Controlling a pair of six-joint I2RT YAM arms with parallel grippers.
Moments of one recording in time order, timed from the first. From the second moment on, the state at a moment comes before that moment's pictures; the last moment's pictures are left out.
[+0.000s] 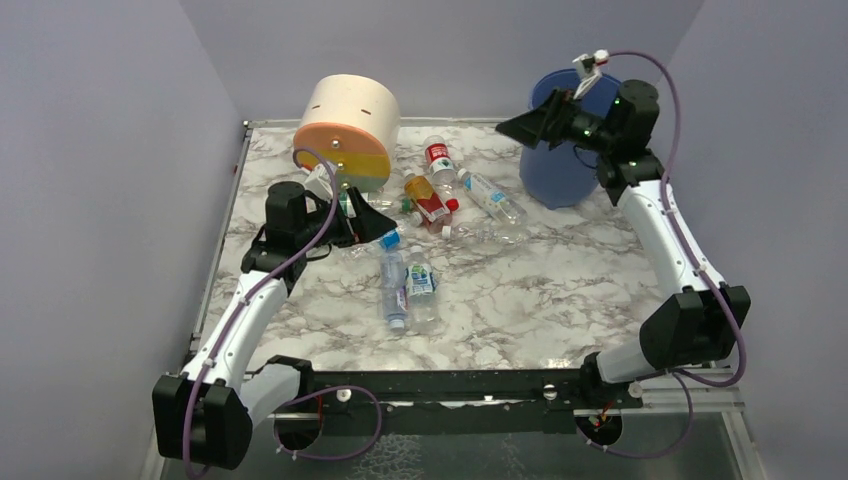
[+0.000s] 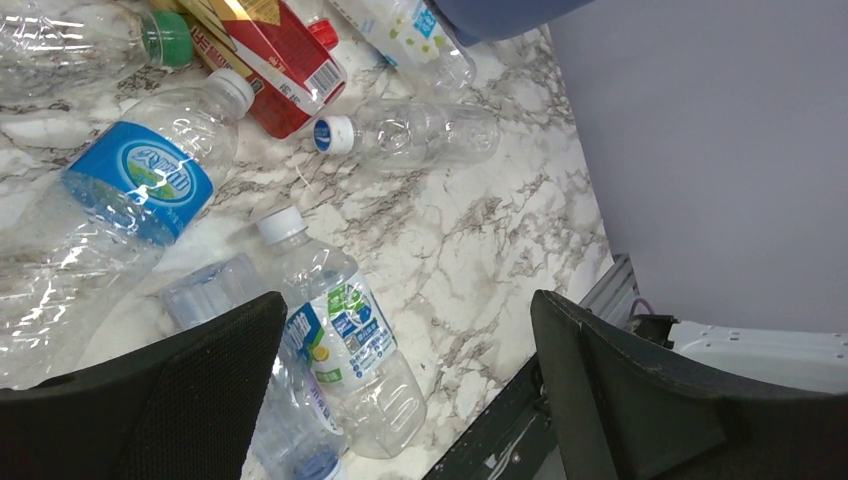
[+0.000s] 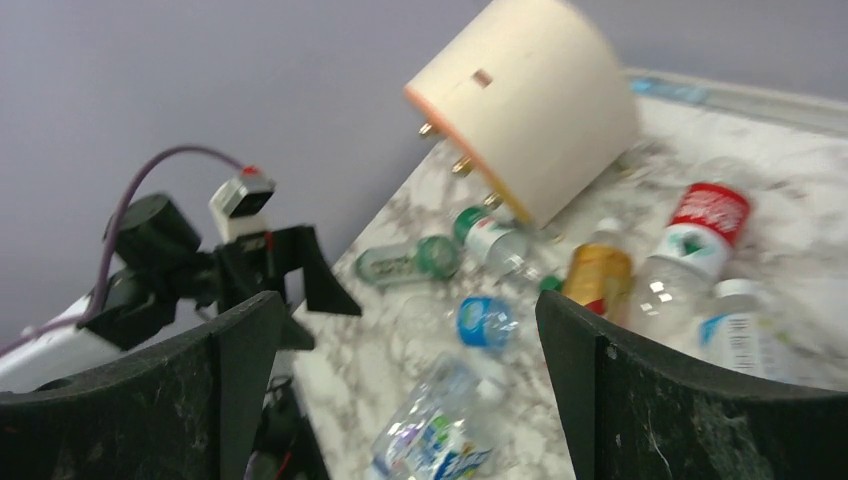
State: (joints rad) left arm -0.18 1.04 0.78 -0.16 0.65 -0.60; right arm 0.08 1.48 1.45 0.02 -0.88 0.59
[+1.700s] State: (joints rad) left arm -0.38 0.86 0.68 -0.36 0.48 -0.65; right arm 0.75 1.32 0.72 -0.13 -0.39 0.67
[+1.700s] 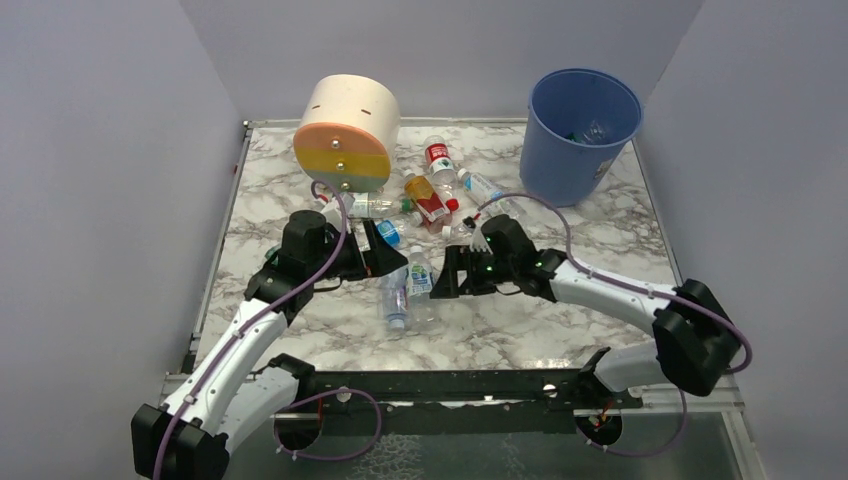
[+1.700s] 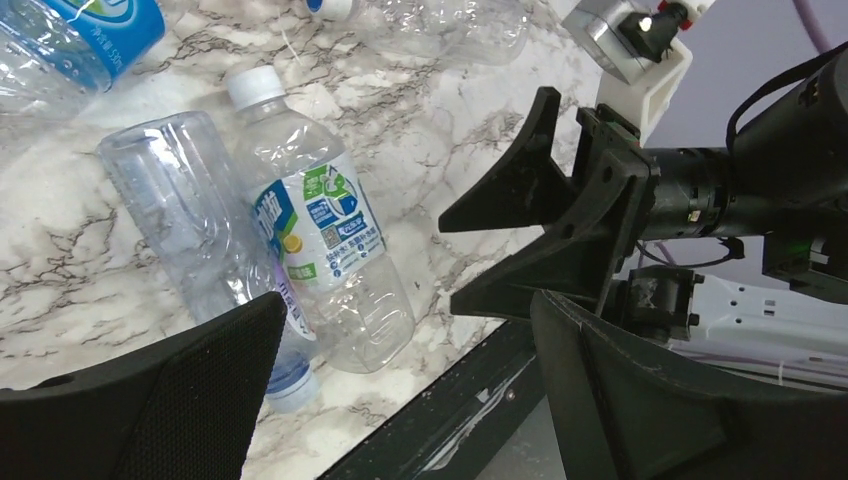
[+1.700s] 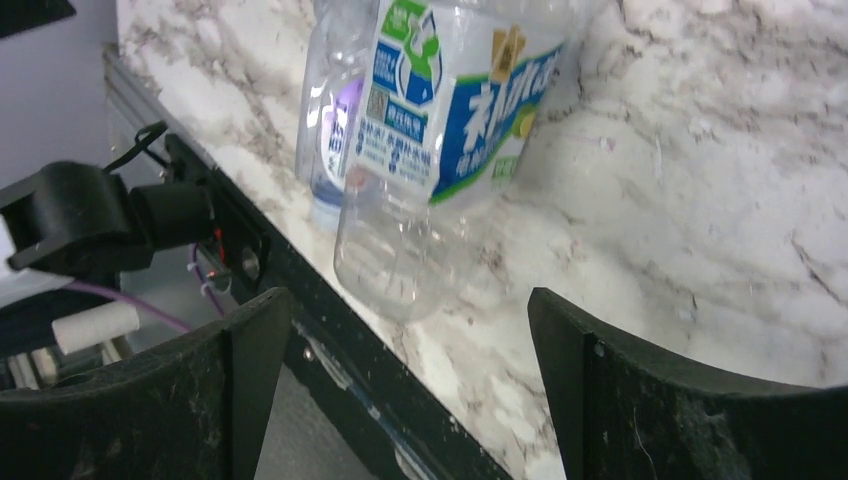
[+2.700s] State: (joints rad) left arm -0.38 0.68 0.50 -0.31 0.33 -0.70; right arm 0.89 1.80 1.26 -0.47 -0.02 0.55
